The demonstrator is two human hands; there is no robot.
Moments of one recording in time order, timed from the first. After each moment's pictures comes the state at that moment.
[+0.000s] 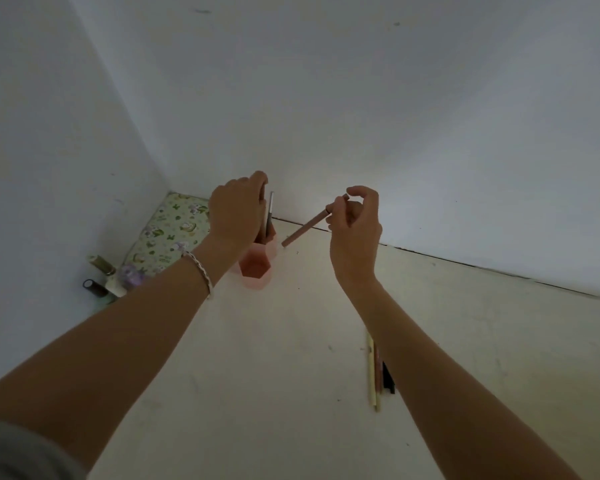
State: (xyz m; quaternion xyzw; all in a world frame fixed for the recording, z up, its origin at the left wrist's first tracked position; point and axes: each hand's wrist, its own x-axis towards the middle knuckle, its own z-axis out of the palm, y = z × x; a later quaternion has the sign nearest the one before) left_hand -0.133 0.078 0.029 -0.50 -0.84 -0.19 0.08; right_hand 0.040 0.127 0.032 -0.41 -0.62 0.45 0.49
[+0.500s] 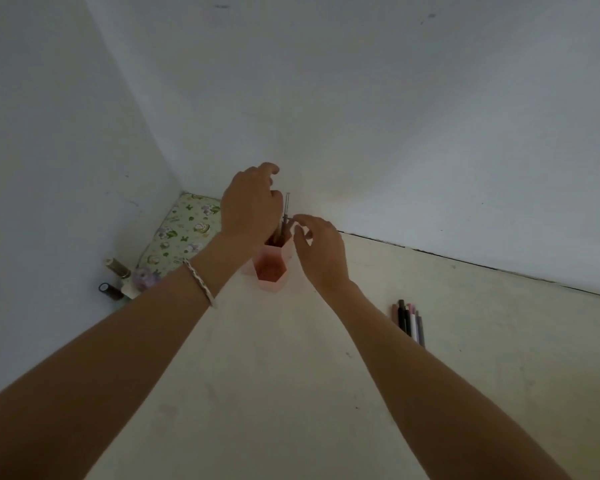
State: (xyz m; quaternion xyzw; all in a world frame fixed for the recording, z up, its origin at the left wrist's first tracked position) left_hand -0.131 0.075 0.050 -0.45 -0.84 -0.31 0.00; right_hand -0.008 0.115 -0.015 -0.40 -0.82 0.30 0.29
